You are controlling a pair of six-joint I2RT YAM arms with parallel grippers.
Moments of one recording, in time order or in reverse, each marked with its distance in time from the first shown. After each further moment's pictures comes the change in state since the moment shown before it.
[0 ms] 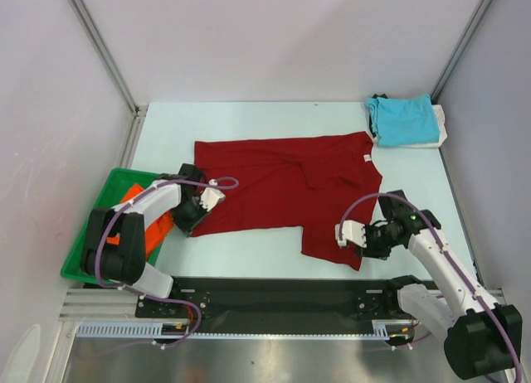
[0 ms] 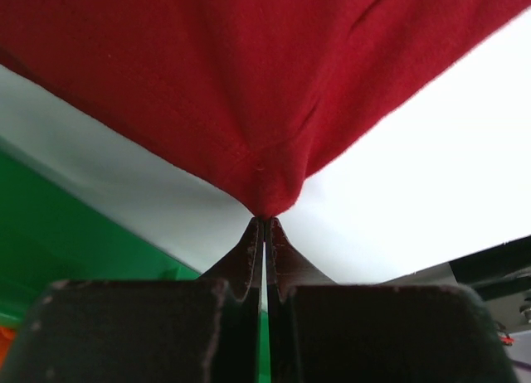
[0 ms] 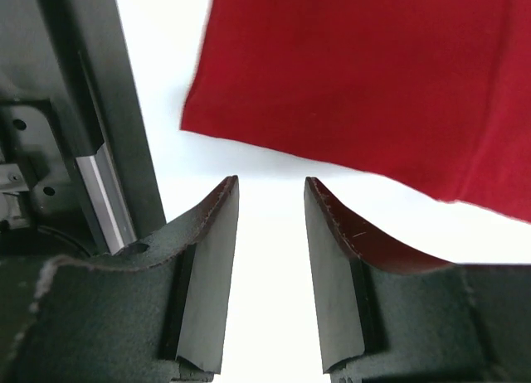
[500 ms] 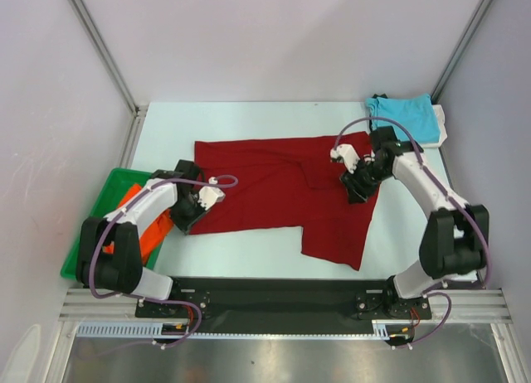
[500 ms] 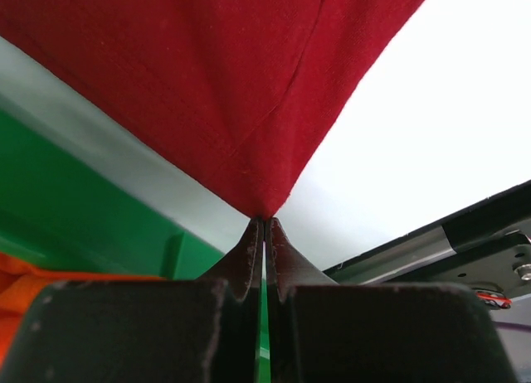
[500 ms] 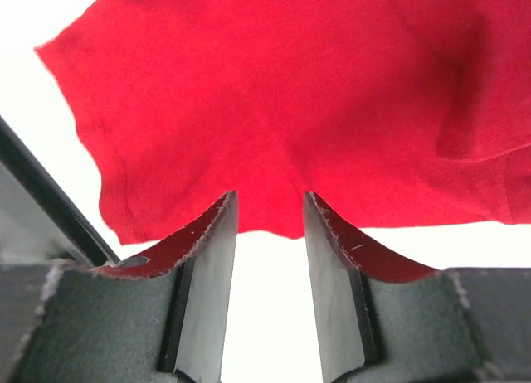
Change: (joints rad) left arm -0.001 -0.064 0.057 -0.115 0.018 0.054; right arm -0.061 0.658 0.605 0.080 -0.040 0.520
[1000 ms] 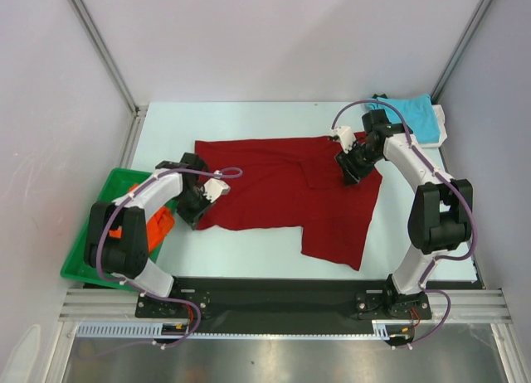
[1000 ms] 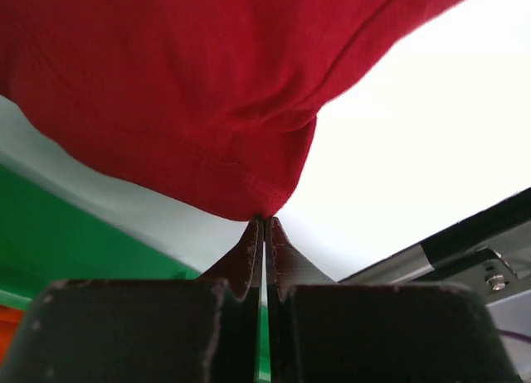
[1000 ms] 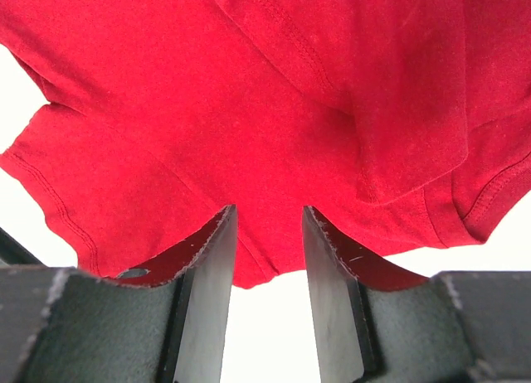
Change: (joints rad) left arm -0.010 0.122 0.090 0.014 0.080 -0.019; right arm 0.003 0.169 0.193 0.025 0.080 0.146
